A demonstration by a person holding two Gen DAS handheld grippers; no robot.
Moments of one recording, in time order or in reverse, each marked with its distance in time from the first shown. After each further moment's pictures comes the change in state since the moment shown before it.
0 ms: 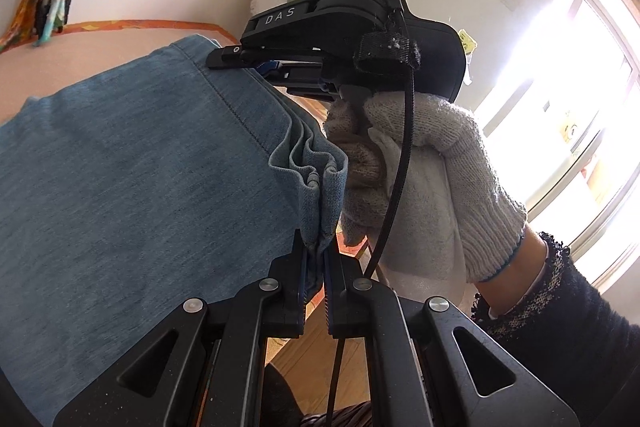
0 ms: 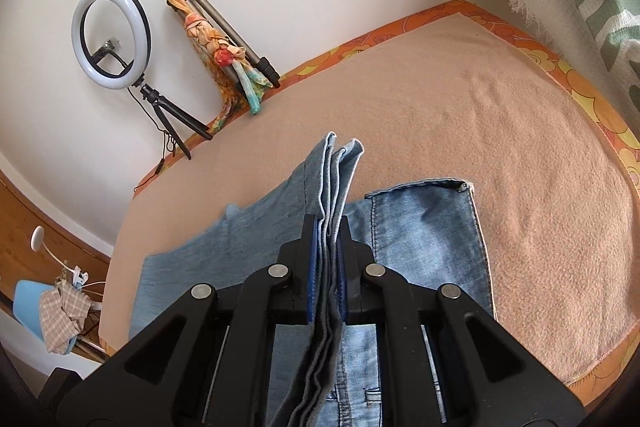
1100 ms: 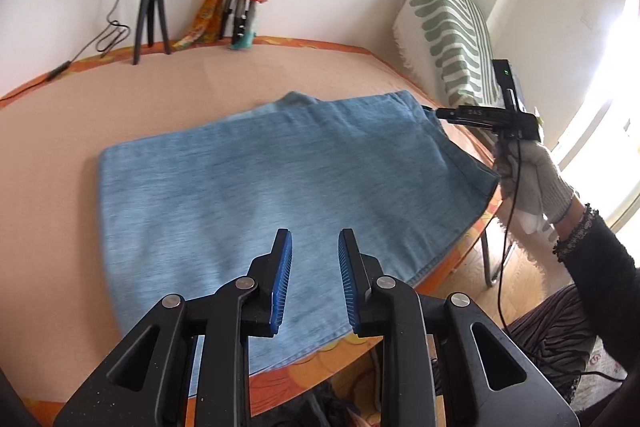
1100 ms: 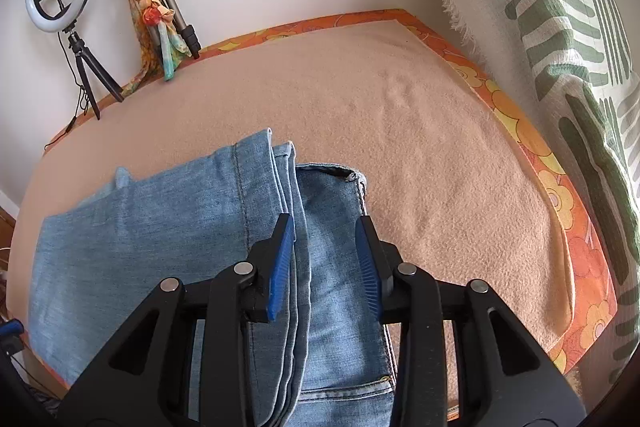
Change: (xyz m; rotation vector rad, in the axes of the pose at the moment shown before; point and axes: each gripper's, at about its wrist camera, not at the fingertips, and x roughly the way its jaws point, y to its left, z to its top) left arm -0.185 0.090 -0.029 -0.100 -0.063 0.431; right arm 0.002 -0.017 -0.010 -0.145 0.015 -0.350
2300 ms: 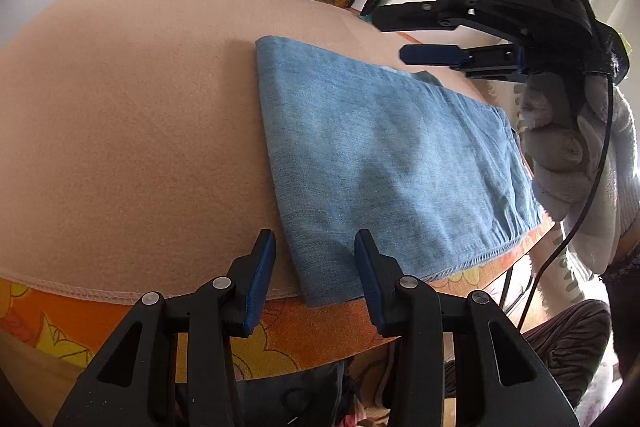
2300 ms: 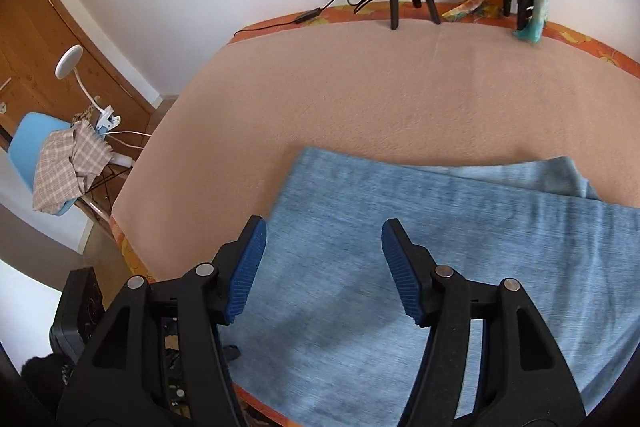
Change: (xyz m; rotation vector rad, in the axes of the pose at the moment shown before) left arm -0.017 0.087 -0.084 -0.324 0.020 0.077; right arm 0.011 0.373 -0.036 -0.377 0.269 0.514
